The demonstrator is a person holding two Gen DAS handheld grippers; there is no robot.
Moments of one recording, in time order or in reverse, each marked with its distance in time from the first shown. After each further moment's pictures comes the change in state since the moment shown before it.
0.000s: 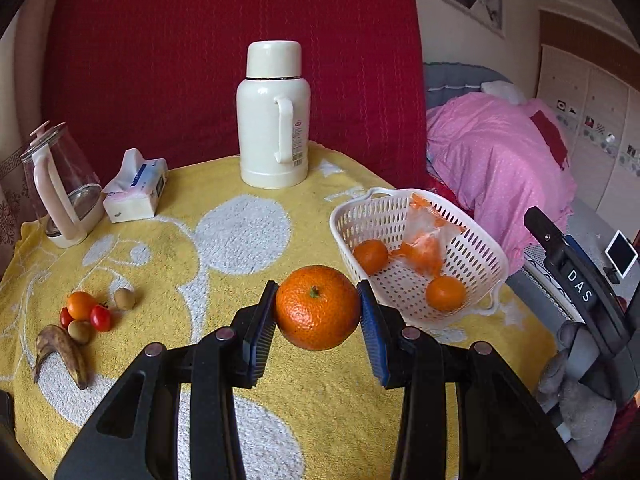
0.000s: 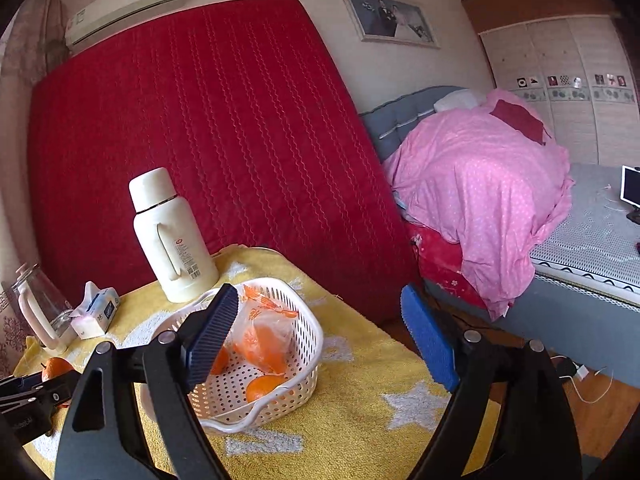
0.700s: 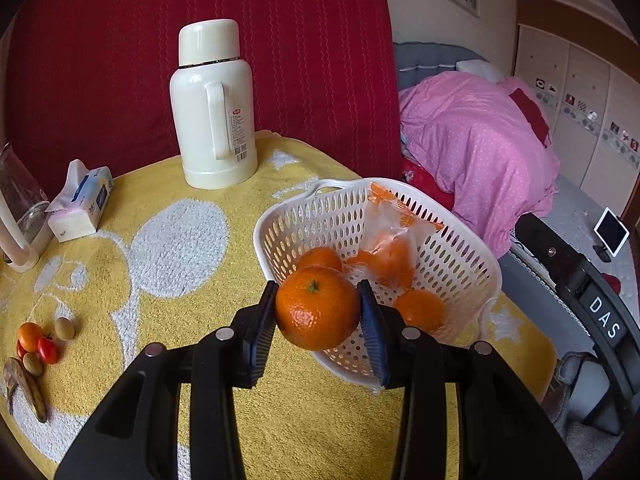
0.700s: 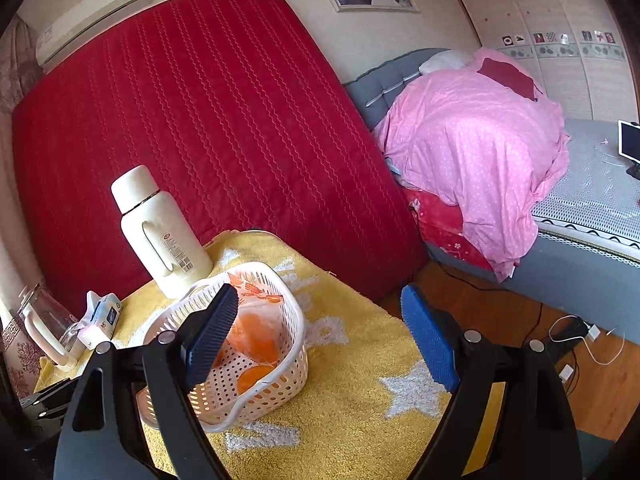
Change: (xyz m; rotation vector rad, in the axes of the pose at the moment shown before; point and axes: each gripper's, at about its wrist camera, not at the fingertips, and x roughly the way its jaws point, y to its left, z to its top) left arm 0.053 -0.039 0.010 0.066 0.039 -0.067; right arm 0.018 -0.019 -0.002 0.104 0.101 0.003
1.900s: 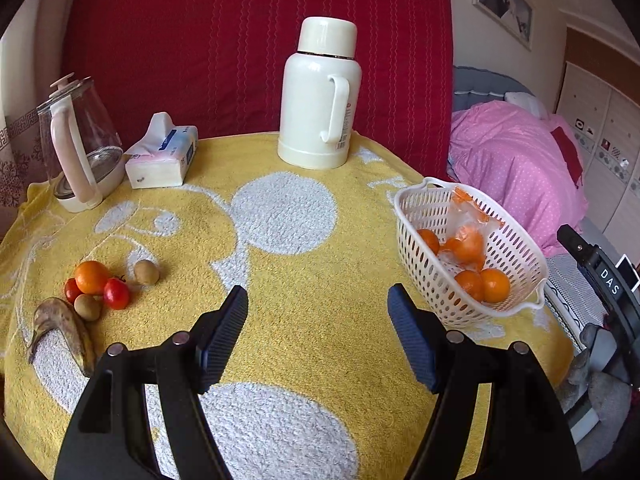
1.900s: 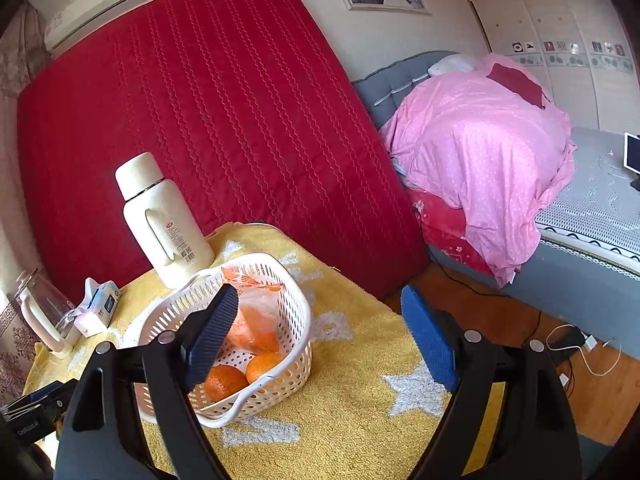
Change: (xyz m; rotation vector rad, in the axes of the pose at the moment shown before) left arm -0.055 0.095 -0.040 -0.182 -0.012 0.100; right arm 0.003 0.008 -0.005 -0.055 0.002 0.002
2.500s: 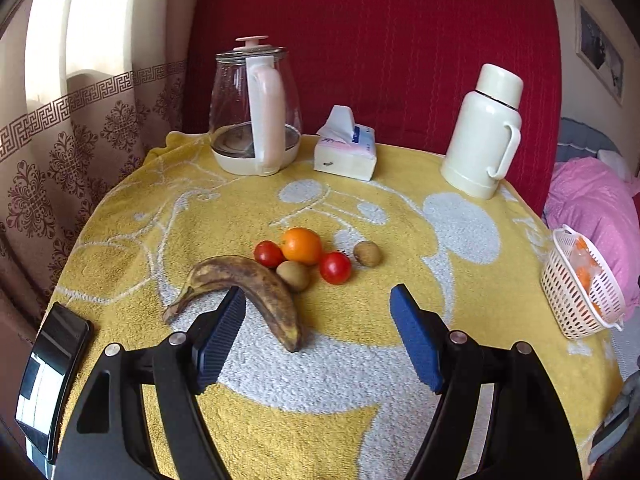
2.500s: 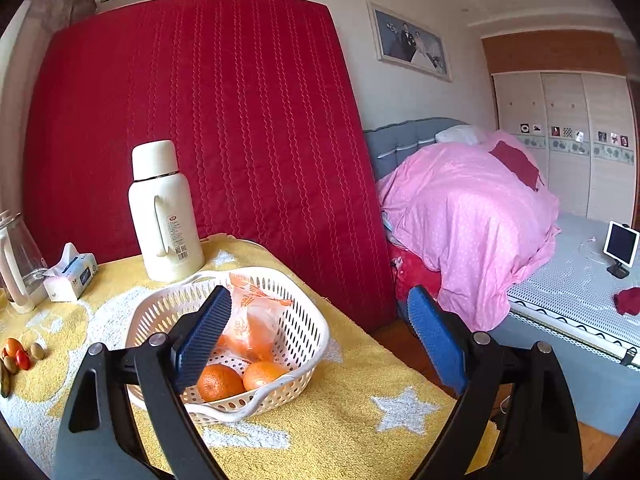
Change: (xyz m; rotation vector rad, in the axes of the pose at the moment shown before) left arm -0.057 0.146 -0.035 -0.232 -0.048 0.315; right arm -0.022 0.041 -0.014 -0.235 -0.151 -0.098
